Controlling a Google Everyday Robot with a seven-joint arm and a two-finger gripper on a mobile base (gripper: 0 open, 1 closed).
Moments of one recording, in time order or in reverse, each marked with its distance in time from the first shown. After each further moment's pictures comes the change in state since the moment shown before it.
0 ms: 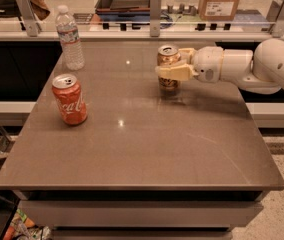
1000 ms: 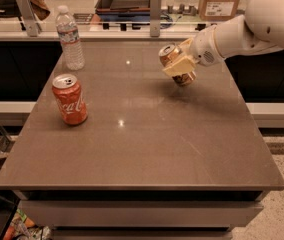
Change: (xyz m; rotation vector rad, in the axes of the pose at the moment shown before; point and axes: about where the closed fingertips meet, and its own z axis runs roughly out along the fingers) arm 0.009 -0.023 -0.013 0.068 0.486 -0.122
